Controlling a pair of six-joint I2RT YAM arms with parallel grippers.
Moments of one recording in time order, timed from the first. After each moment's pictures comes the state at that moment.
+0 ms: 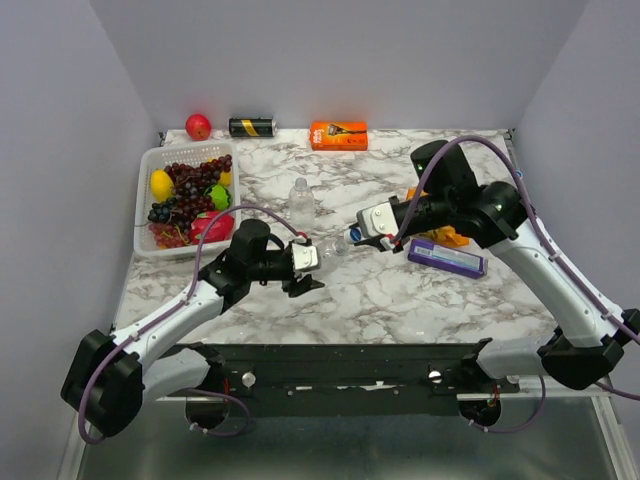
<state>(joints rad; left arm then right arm) -0.58 1.07 0.59 -0.01 0.73 0.50 0.72 1.31 1.63 -0.99 -0.74 -1.14</state>
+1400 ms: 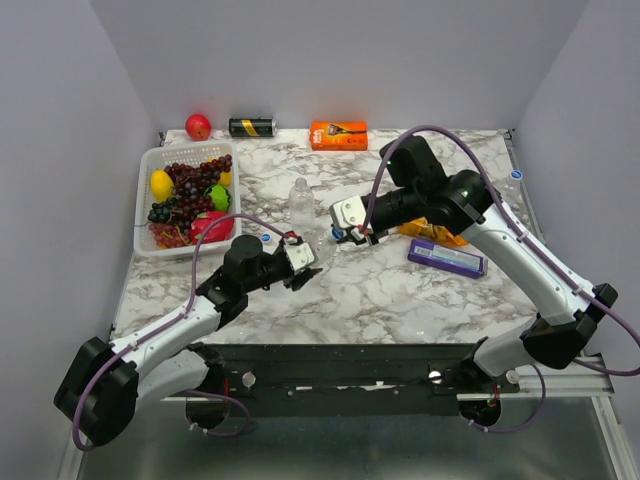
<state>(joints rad) -0.63 1.00 0.44 0.31 0.45 0.37 0.78 1.47 1.71 -1.02 -0.70 -1.13</state>
